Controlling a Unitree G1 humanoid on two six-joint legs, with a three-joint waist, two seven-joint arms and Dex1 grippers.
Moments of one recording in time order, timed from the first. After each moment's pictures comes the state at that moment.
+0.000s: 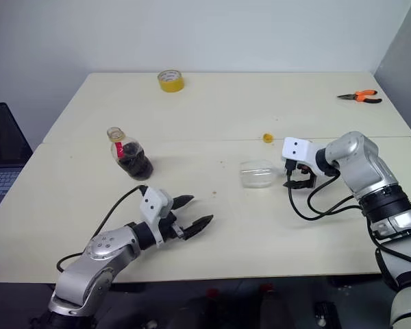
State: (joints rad) left arm -0.05 0.47 -0.10 -0.42 -0.37 0.51 -0.56; right arm -0.90 -0.79 0.44 0.38 -0.14 0.32 1.16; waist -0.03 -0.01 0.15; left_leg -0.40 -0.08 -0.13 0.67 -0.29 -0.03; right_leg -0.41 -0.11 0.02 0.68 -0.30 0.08
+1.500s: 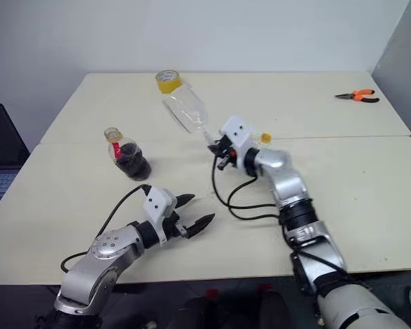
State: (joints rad) left arm -0.05 0.45 -0.11 -0.41 -0.33 0.52 -0.56; right arm -0.84 -0.05 0.13 0.45 0.02 0.29 0.65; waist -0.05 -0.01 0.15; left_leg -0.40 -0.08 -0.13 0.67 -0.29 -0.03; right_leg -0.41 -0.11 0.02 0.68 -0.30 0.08
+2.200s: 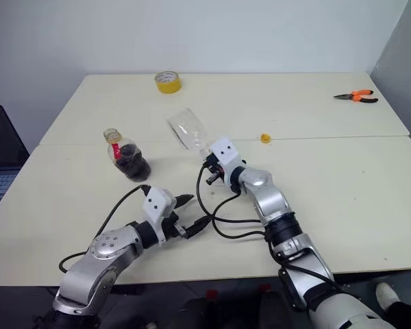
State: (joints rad) left arm -0.05 0.47 -0.10 -0.41 -0.33 0.52 -0.56; right arm -0.72 -0.05 0.20 0.37 -0.02 0.37 0.51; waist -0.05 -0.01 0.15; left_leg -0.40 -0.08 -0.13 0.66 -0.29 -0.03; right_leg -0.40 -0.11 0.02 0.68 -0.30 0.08
